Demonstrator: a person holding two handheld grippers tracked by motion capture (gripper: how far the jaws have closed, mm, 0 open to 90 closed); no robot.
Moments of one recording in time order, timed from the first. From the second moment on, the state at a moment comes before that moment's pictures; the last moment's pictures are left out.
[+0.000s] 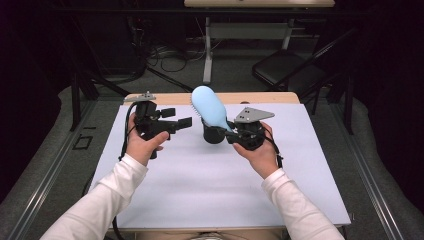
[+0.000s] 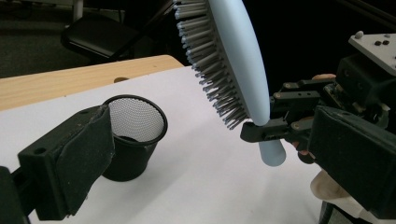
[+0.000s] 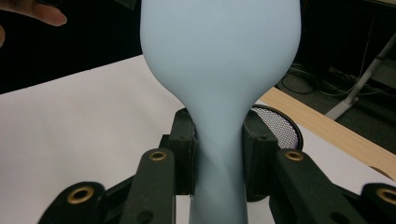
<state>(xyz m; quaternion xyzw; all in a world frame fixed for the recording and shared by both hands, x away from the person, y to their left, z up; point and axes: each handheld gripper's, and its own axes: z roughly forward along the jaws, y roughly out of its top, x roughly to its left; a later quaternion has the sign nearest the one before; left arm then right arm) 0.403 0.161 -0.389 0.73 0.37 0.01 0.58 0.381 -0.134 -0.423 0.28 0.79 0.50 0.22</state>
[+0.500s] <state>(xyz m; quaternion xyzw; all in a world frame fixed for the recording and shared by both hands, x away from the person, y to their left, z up) 0.414 0.149 -0.373 0.74 0.36 0.00 0.57 0.378 -0.131 -0.422 0.27 0.79 0.51 0.22</state>
